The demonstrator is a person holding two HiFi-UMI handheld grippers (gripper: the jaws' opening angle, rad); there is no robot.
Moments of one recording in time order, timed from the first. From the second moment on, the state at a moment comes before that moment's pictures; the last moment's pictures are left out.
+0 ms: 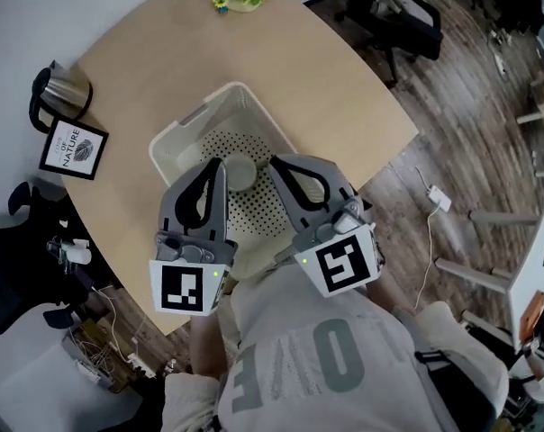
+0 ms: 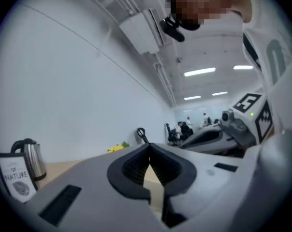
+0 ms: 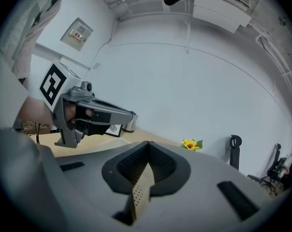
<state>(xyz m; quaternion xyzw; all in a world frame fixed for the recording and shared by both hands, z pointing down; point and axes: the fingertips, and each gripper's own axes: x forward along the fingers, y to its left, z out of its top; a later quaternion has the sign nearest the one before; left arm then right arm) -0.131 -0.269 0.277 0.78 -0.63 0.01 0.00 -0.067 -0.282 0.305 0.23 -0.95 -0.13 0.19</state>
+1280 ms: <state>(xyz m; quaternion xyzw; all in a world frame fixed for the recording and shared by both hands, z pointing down) -0.187 -0.239 0.272 0.66 -0.75 -0.04 -0.06 -0.122 -0.265 0.309 0.16 -0.95 -0.16 0.20</state>
